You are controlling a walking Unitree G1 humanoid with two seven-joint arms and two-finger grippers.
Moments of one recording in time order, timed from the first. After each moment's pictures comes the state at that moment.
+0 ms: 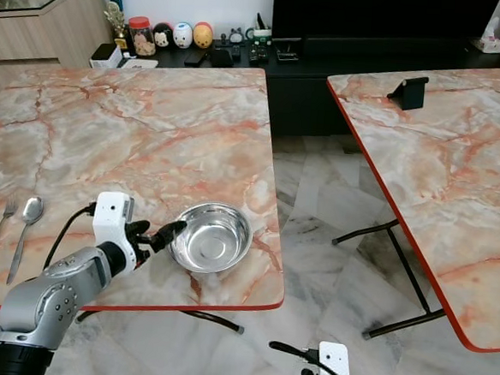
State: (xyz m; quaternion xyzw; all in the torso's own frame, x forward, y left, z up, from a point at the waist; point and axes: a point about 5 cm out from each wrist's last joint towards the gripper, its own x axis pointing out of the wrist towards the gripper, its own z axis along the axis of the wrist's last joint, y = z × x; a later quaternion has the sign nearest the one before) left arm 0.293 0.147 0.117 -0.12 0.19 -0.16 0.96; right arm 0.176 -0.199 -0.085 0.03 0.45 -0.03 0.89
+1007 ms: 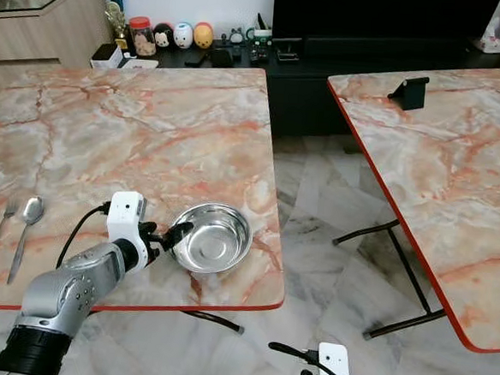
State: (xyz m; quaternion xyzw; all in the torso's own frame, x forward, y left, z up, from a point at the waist) left arm 0.310 0.138 0.108 -0.11 0.20 -0.14 0.96; right arm 0.175 -0.199 -0.085 0.03 0.45 -0.03 0.89
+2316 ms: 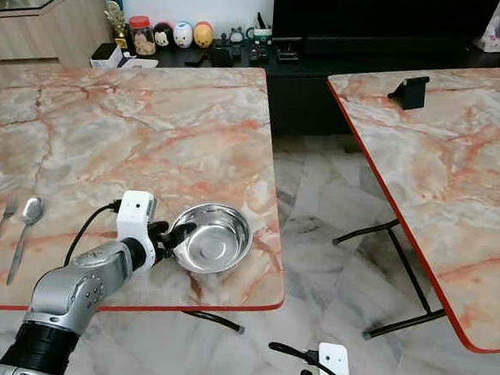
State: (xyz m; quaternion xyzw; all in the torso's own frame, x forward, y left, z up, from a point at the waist) left arm 0.310 0.127 0.109 -0.10 0.20 -0.17 0.96; right arm 0.175 -0.199 -0.086 0.03 0.45 -0.03 0.89
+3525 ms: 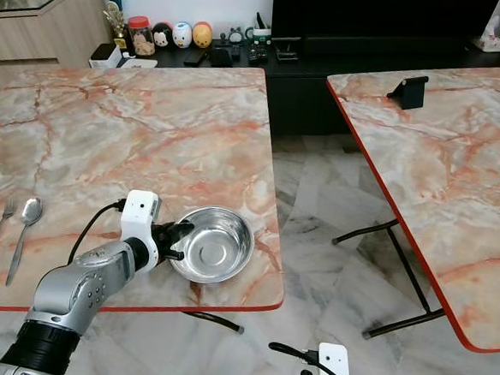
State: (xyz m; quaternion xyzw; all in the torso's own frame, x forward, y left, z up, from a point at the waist) left arm 0.310 0.123 0.112 -0.09 0.20 -0.18 0.96; right arm 0.175 -0.199 -0.085 0.03 0.45 -0.03 0.89
